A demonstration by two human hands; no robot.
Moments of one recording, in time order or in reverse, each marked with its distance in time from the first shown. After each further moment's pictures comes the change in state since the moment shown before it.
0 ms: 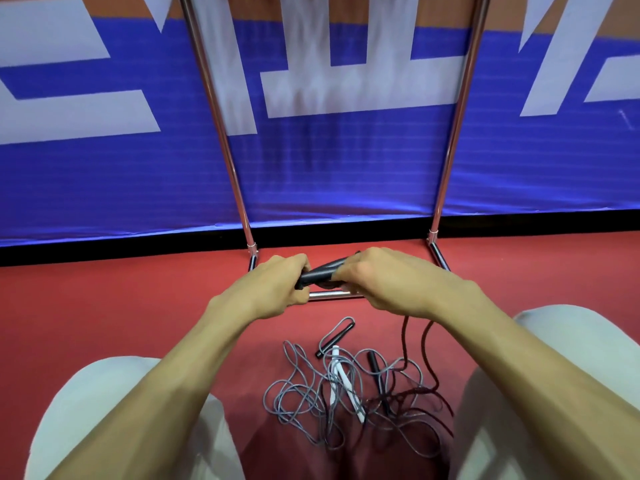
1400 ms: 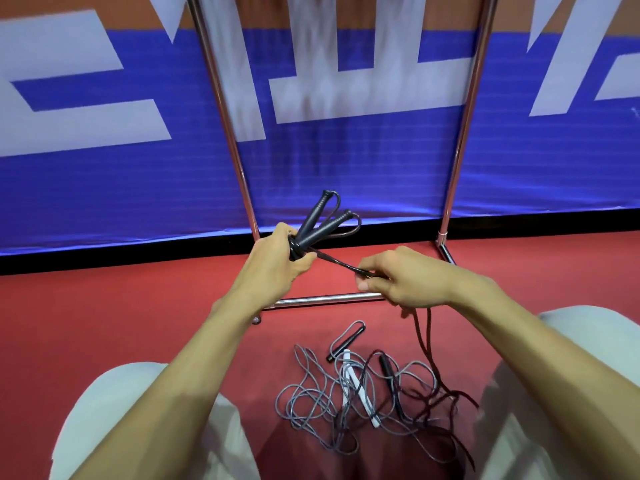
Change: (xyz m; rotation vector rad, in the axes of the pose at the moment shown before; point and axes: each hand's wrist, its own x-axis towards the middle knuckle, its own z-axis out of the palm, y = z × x) left_hand -0.004 -0.002 -0.016 -0.319 0.419 -0.057; right_hand 0.001 0.017 0.005 0.498 -0.124 0.263
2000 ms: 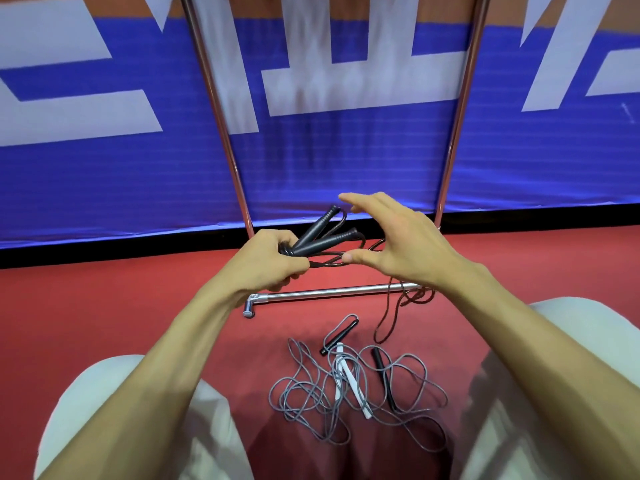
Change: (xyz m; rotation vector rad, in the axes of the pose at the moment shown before) left_hand -0.004 0.010 -0.009 -0.293 -0.248 -0.178; right_hand 0.000 0.002 -0.008 -0.208 0.509 -0.119
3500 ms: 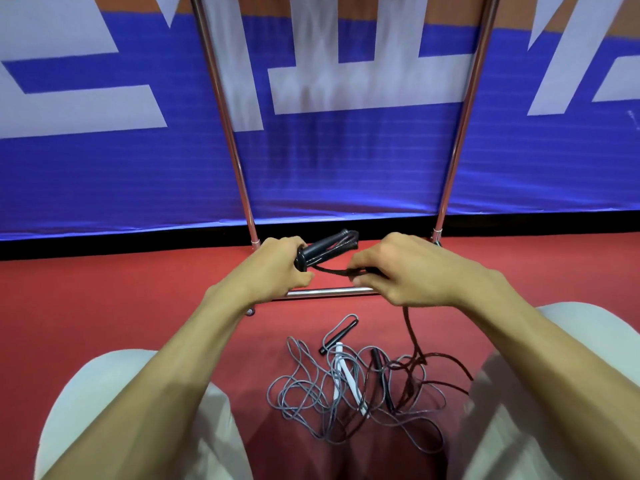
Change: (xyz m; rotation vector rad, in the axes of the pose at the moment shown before) left_hand 0.009 -0.012 0.008 0.475 -0.008 0.146; right_hand -0.009 -0.022 -0.011 -0.155 -0.360 -0.204
